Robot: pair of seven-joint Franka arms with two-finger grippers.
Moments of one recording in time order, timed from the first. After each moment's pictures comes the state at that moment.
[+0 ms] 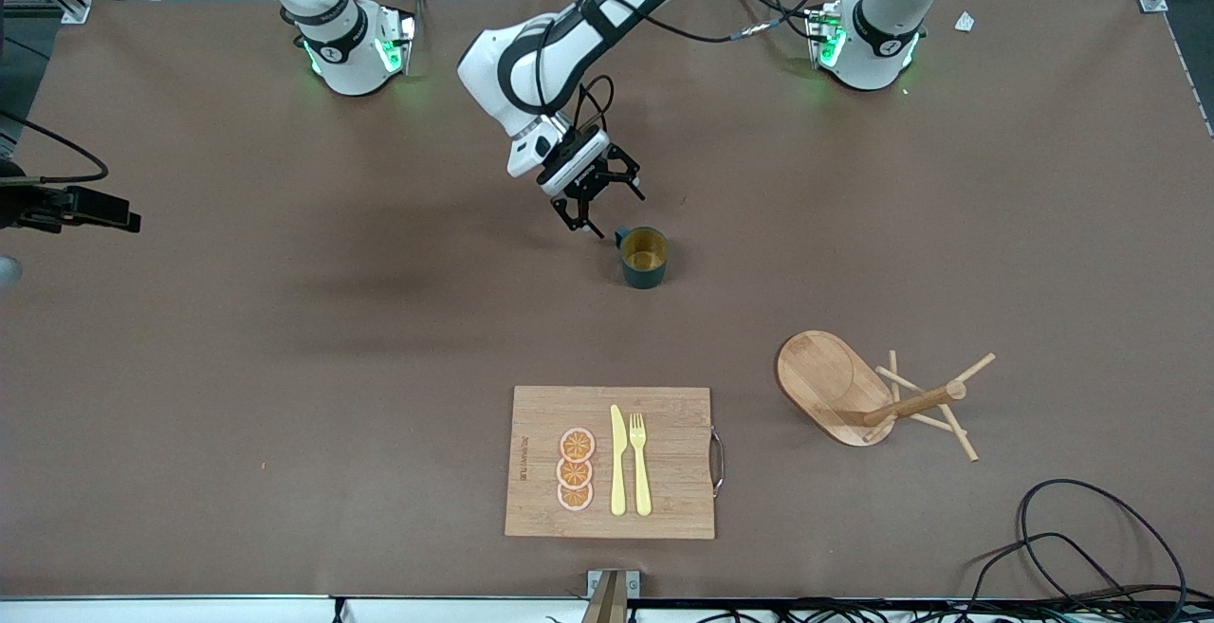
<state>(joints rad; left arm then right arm) -1.12 0.89 -0.11 -1.28 0.81 1.57 -2.03 -0.03 0.19 -0.09 -1.40 0.01 1.38 -0.10</state>
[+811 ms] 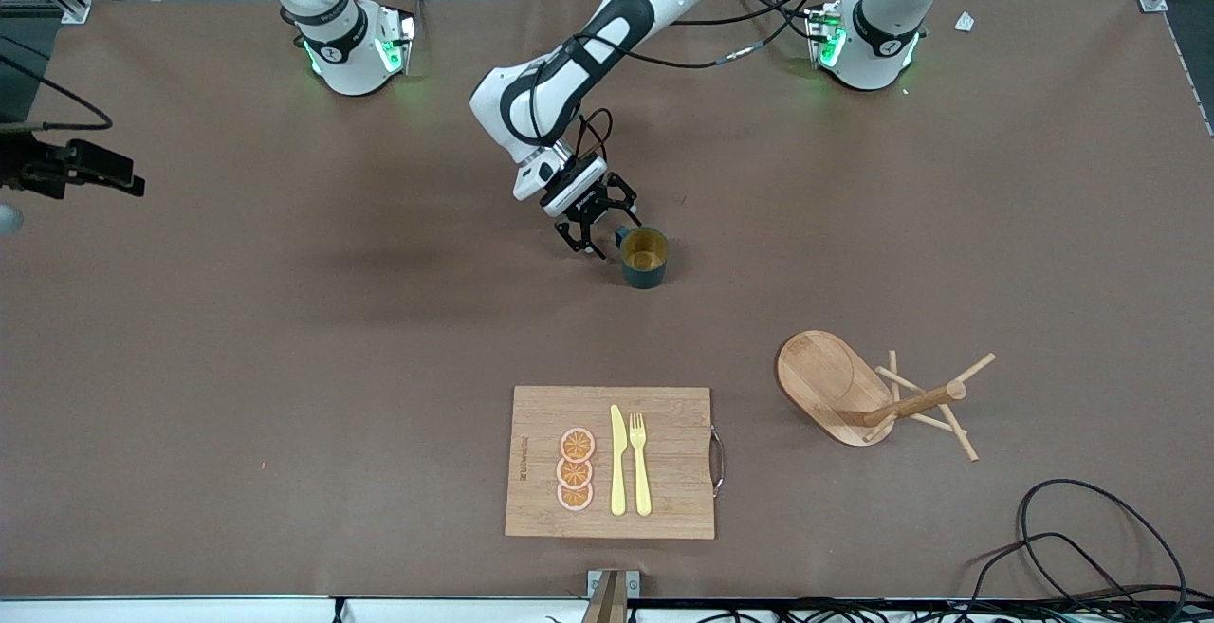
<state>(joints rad) -1.18 1.02 -0.03 -1.24 0.82 1.65 -2.10 -0.02 0.01 -0.07 -1.56 0.01 1.42 -0.10</state>
